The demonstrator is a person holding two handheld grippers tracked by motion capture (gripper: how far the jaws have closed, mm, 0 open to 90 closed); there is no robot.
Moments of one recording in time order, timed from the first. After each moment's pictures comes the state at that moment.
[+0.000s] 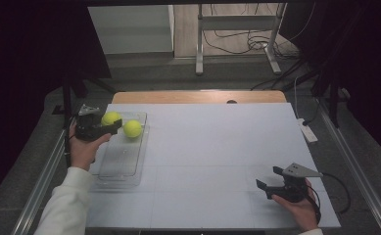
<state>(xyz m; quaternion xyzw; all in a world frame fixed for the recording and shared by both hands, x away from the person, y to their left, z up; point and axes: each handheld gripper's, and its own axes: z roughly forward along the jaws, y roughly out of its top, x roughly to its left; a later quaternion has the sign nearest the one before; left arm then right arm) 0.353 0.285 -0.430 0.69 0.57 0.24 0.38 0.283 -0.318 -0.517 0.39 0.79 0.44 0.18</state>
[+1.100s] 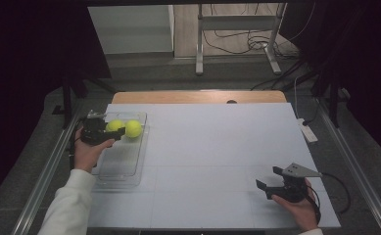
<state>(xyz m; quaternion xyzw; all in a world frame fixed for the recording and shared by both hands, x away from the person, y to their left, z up) 0.361 0.283 -0.454 0.72 0.57 0.20 0.34 0.283 -0.317 -0.517 0.39 0.79 0.44 0.18</state>
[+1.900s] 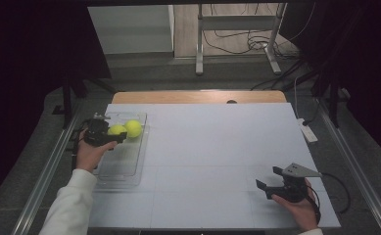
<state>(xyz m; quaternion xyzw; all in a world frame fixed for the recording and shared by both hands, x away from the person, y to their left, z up) 0.369 0.279 -0.468 0.74 0.58 0.18 0.29 0.284 -0.317 -0.518 0.39 0.79 0.44 0.18</state>
